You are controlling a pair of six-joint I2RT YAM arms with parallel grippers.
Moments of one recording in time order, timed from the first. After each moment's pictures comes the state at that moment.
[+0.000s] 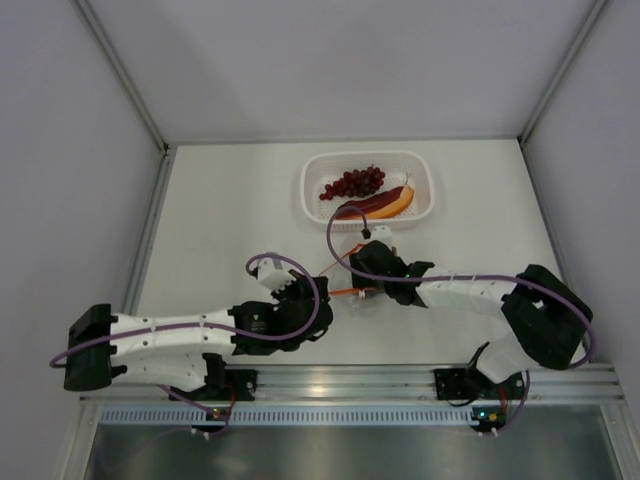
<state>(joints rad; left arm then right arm) -1.34 1.11 0.72 -0.34 -1.01 -1.57 0.87 1.47 0.74 -0.13 0.33 0.57</state>
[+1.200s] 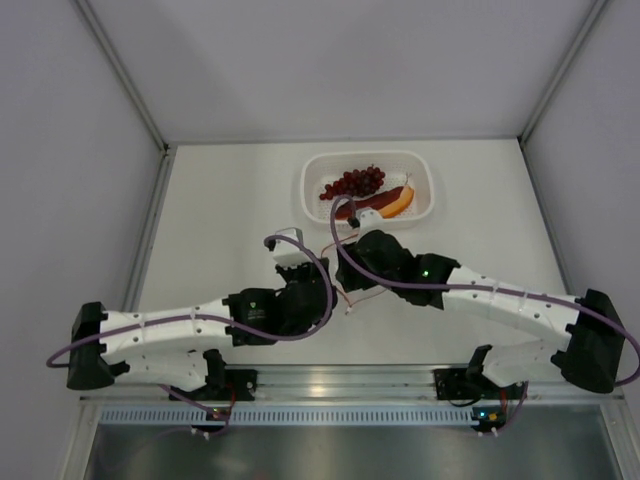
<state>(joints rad) -1.34 1.14 0.93 -0.35 -1.07 -1.03 1.03 1.28 0.96 -0.39 0.30 0.50</state>
